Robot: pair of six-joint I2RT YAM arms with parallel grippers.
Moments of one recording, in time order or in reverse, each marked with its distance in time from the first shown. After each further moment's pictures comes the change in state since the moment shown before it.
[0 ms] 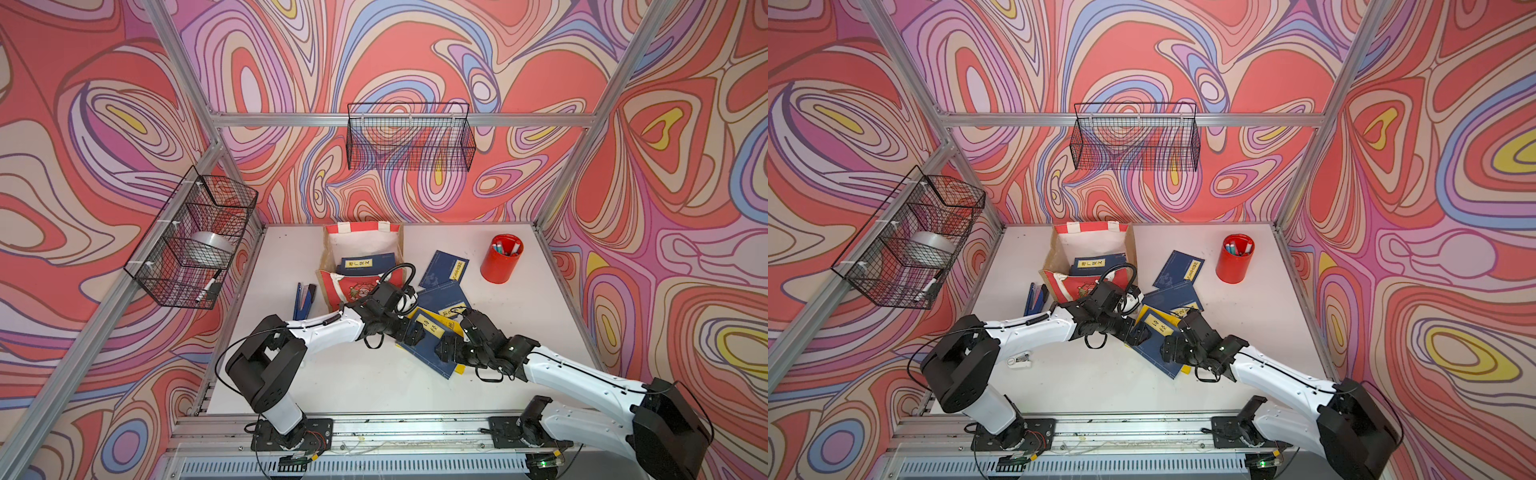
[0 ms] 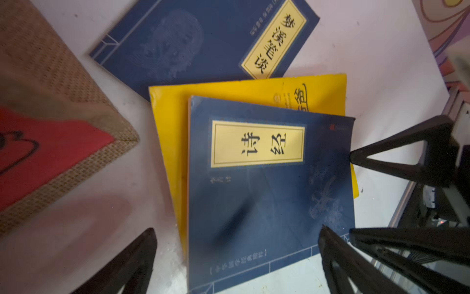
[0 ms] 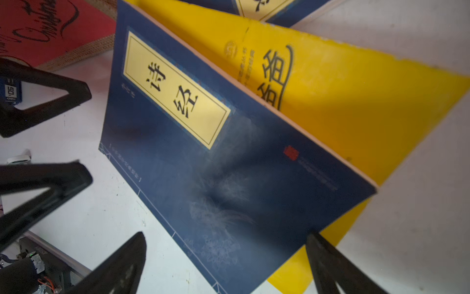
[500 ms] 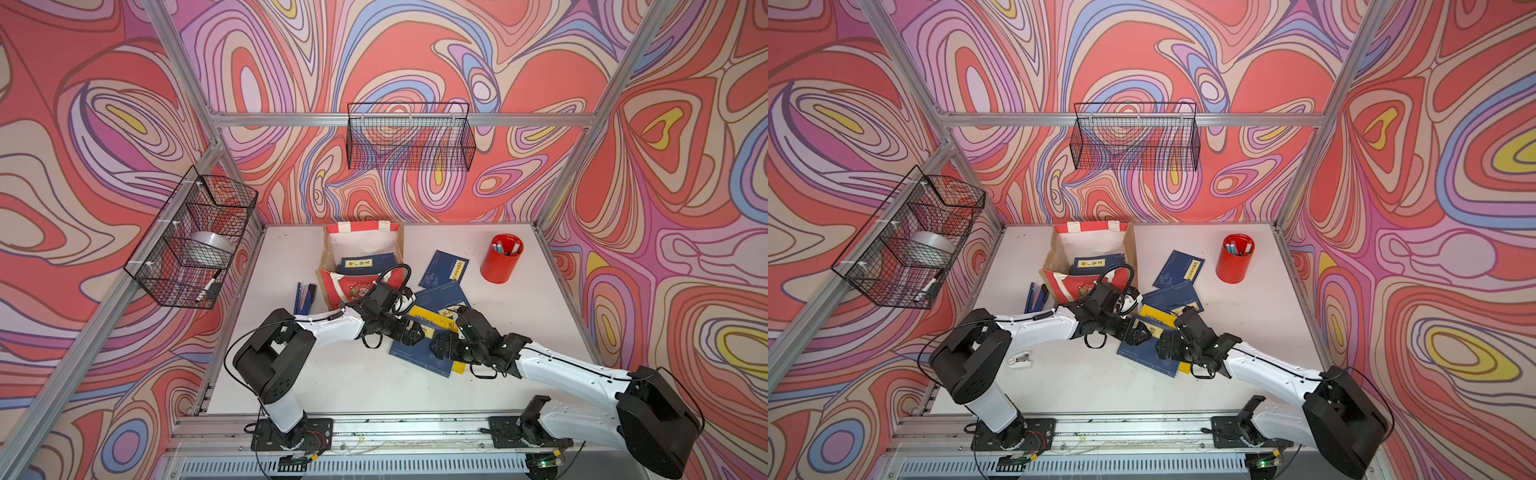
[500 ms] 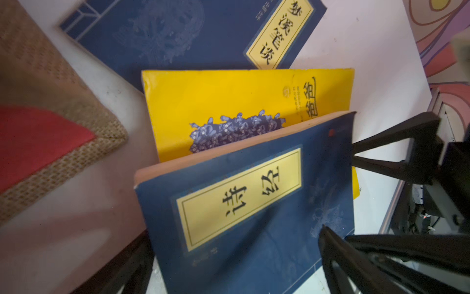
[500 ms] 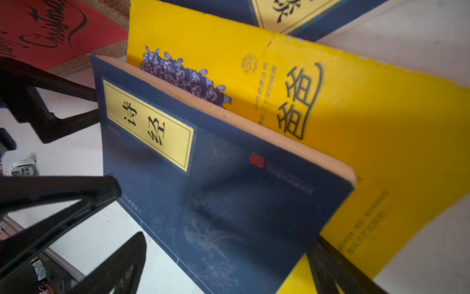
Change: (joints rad) left arm 0.029 0.065 -0.039 0.070 0.087 -0.009; right arm 0.000 0.068 0.000 0.093 -0.012 -0.011
